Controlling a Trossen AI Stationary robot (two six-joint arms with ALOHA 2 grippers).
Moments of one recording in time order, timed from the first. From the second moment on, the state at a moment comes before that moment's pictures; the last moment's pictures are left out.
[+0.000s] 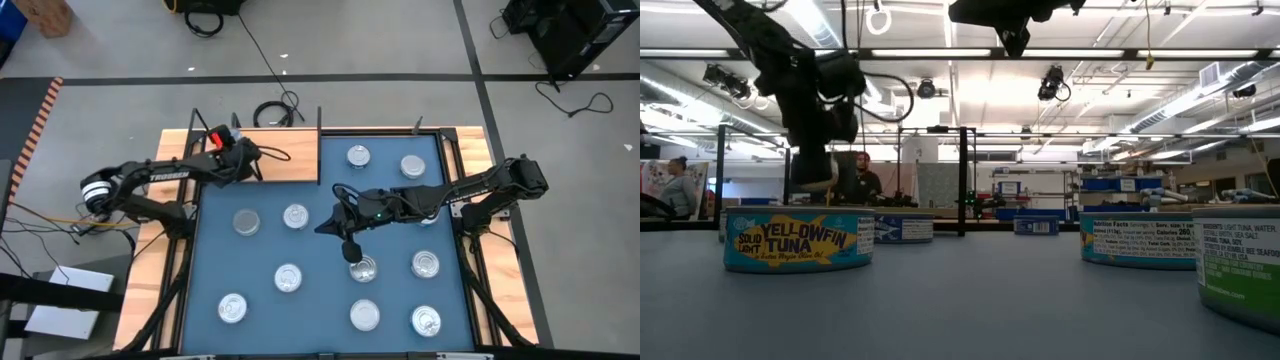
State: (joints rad) left arm 0.55 1.28 0.66 -0.35 -0.91 0.40; right arm 0.14 1.53 1.09 0.04 0.00 0.10
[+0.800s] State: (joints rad) left arm 0.63 1.37 0.66 -0.38 -0.74 0.37; right arm 0.16 1.53 1.09 0.04 0.00 0.10
